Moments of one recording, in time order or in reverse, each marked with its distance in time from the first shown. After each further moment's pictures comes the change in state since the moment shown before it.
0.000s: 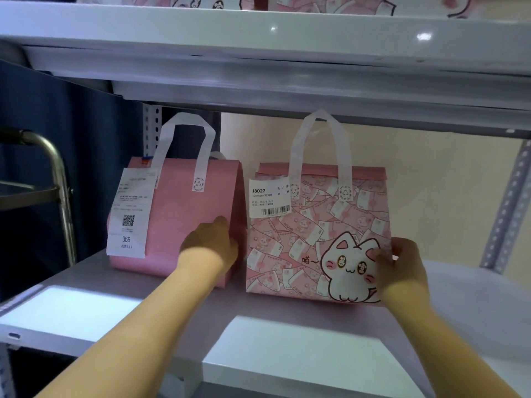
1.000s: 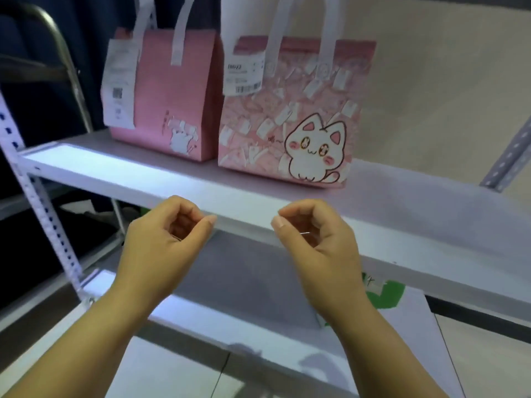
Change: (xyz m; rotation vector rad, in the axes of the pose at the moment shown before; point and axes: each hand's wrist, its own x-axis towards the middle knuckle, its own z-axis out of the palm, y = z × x) left_hand -0.242 0.044 0.009 -0.673 0.231 -0.103; right_hand -0.148 0.007 -0.089 0.367 -0.671 -0.249
